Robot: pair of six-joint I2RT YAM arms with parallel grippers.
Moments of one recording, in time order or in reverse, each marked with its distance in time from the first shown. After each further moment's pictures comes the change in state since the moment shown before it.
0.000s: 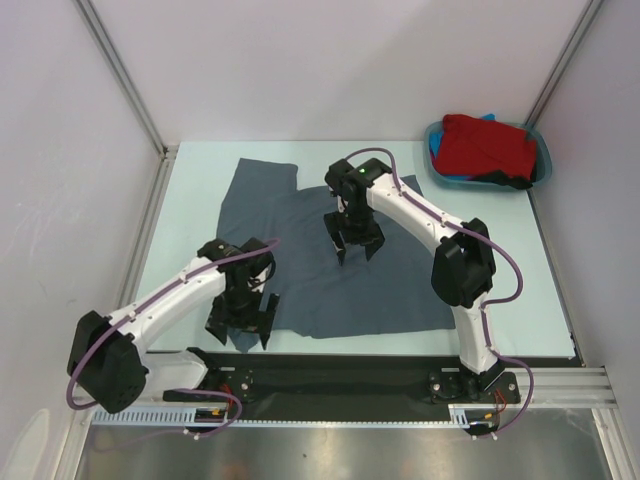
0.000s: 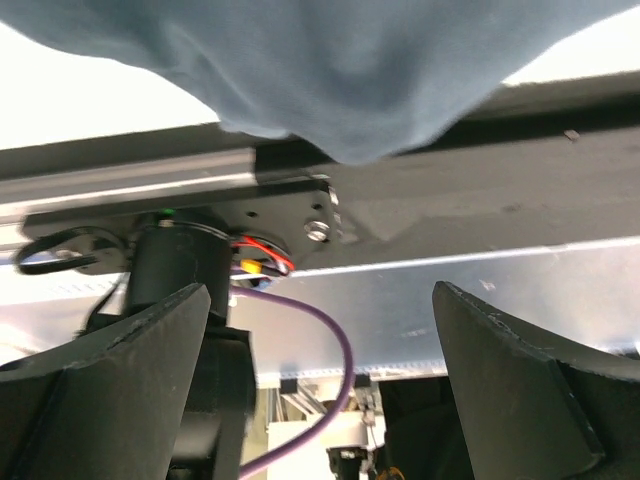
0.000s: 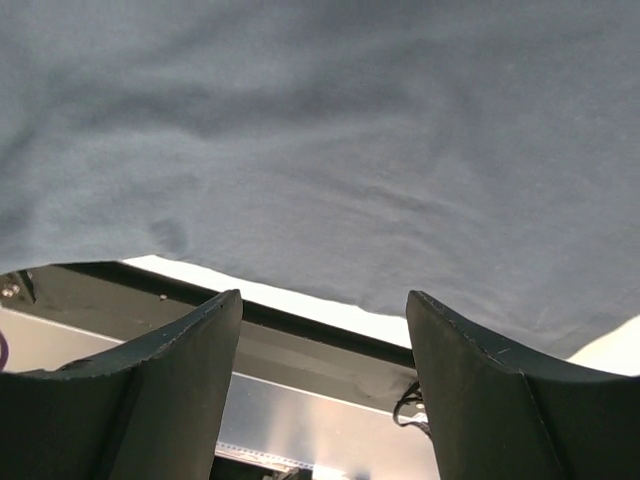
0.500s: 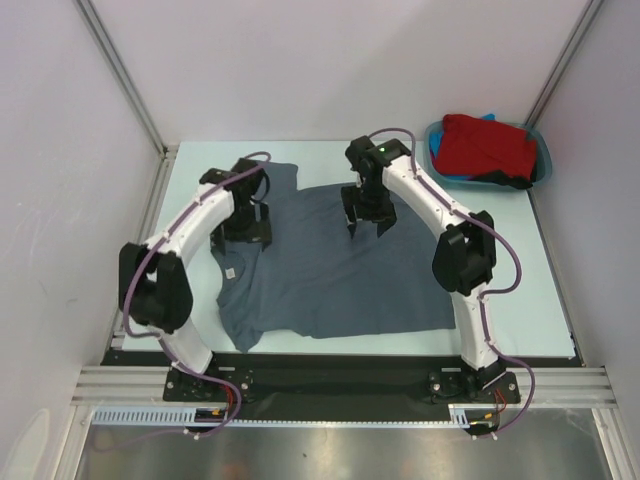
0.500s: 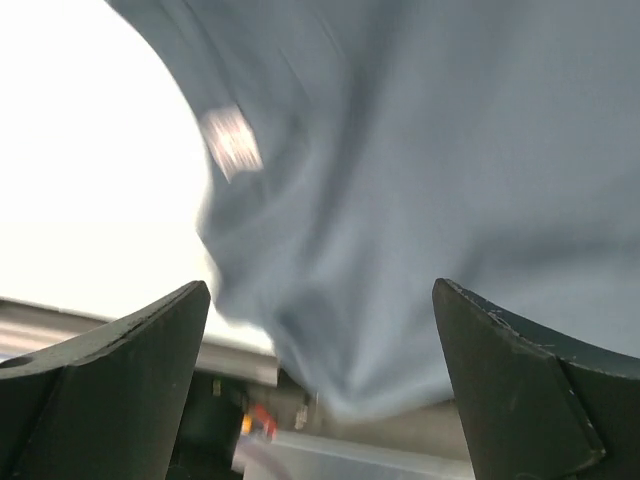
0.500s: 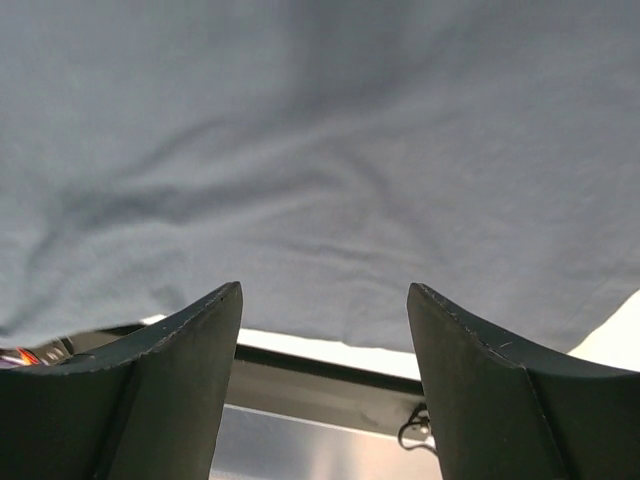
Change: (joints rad) left arm 0.238 0.418 0.518 0.154 -0.311 0.010; right arm -0.117 0.072 0.134 -0.002 0.048 0.026
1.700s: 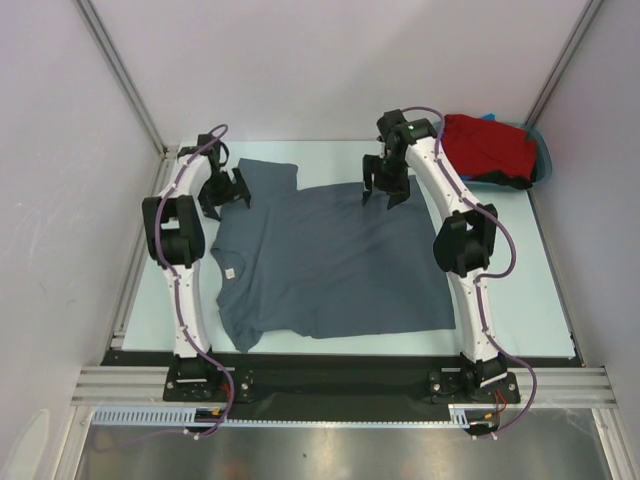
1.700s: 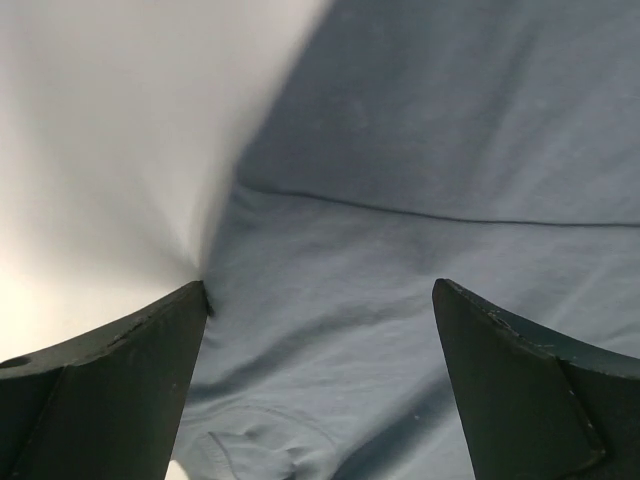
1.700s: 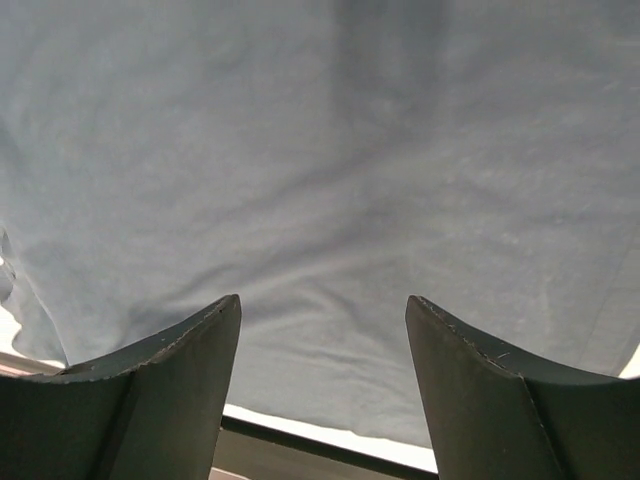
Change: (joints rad) left arm 0.414 0.727 0.636 0.204 0.240 0.072; right arm -0.196 0.192 0.334 0.000 -0.088 -0.011
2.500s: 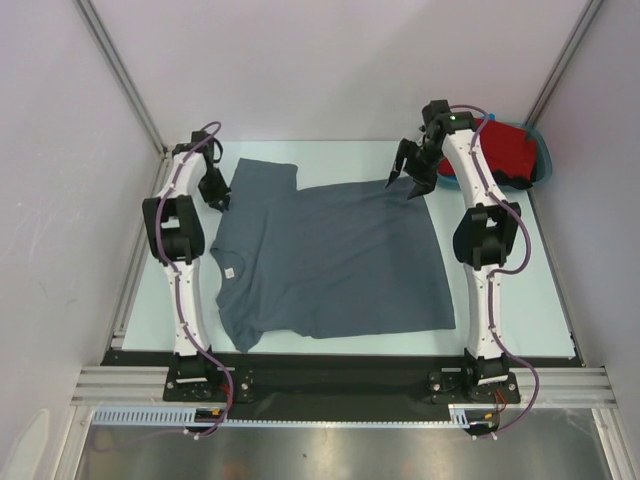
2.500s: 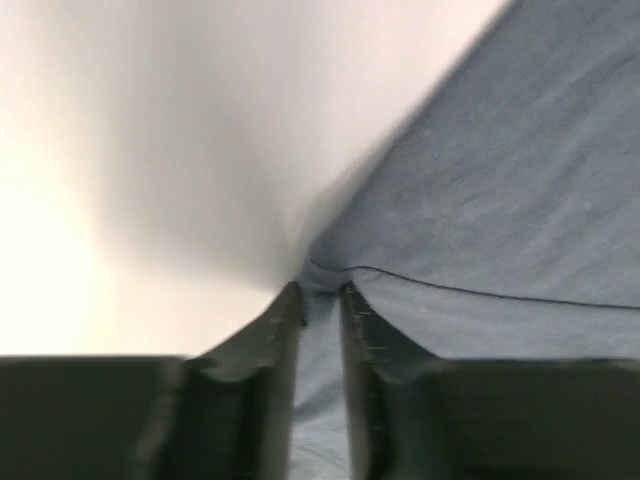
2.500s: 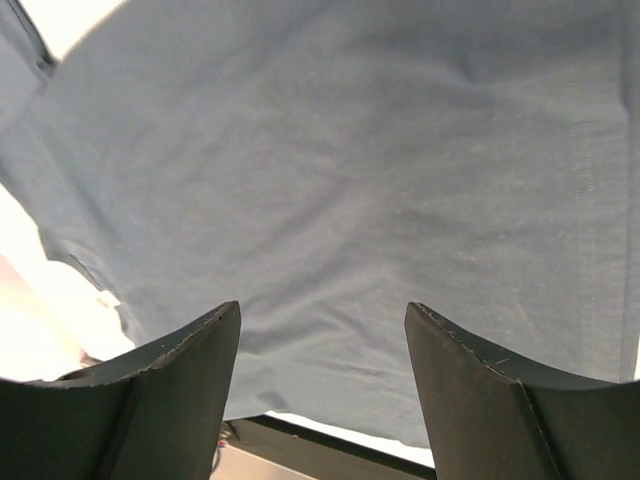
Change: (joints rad) left arm 0.024 0.097 0.150 -0.043 -0.070 -0.002; right arm -0.200 0.029 0.046 0.002 -0.157 0.106
